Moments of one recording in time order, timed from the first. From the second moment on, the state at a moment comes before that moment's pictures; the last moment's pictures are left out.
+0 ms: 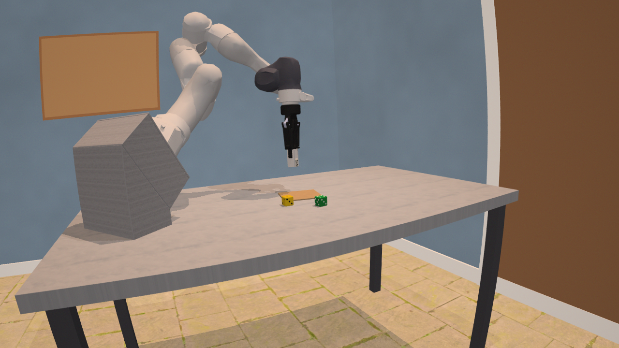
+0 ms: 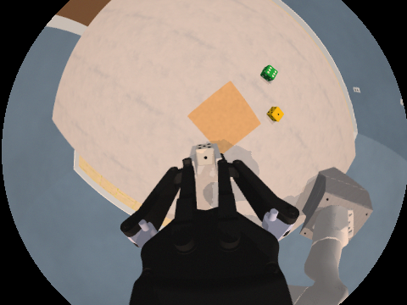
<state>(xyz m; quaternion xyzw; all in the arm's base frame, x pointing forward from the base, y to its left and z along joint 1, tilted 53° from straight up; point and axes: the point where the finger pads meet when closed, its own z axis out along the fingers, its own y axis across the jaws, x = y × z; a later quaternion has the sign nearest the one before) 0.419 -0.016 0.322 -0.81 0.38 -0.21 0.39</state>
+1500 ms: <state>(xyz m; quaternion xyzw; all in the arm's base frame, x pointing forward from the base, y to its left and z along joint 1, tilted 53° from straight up) 0.425 -0.047 0.294 -0.57 0.69 -0.01 0.44</state>
